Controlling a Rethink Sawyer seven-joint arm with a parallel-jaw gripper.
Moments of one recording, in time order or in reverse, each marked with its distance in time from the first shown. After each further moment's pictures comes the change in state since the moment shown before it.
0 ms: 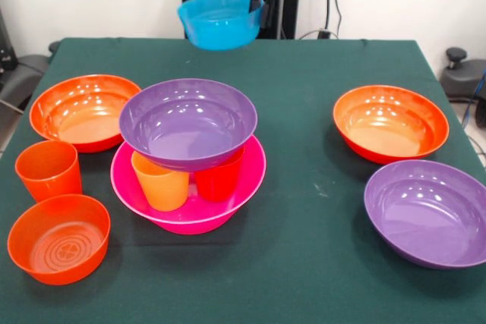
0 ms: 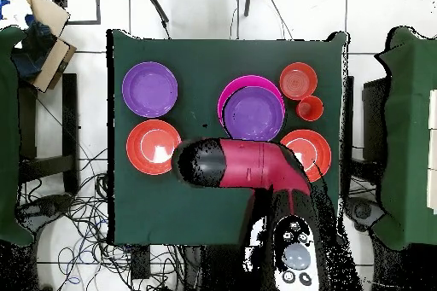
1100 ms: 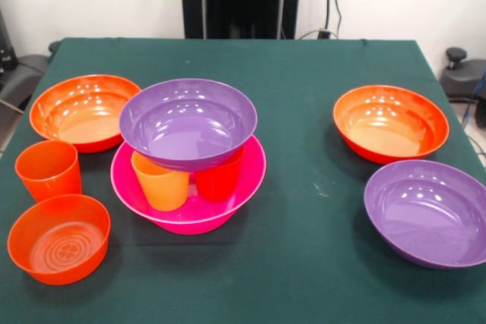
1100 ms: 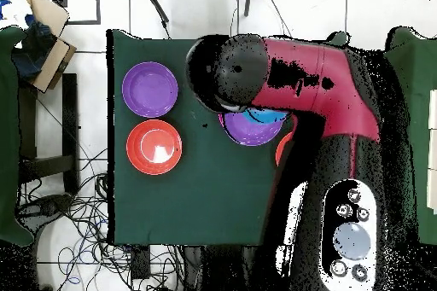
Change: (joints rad) arm -0.032 0.044 0.011 -0.515 0.035 0.346 0.000
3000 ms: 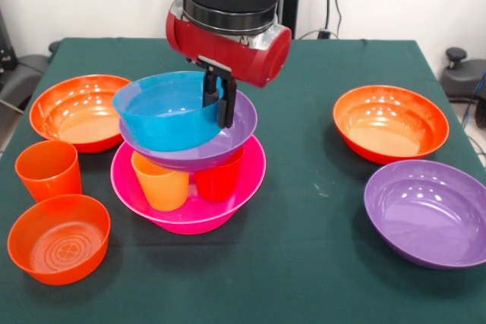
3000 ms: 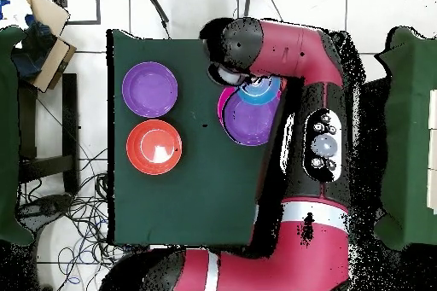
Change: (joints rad) arm 0.001 0.330 0.017 -0.231 0.022 -0.020 0.000
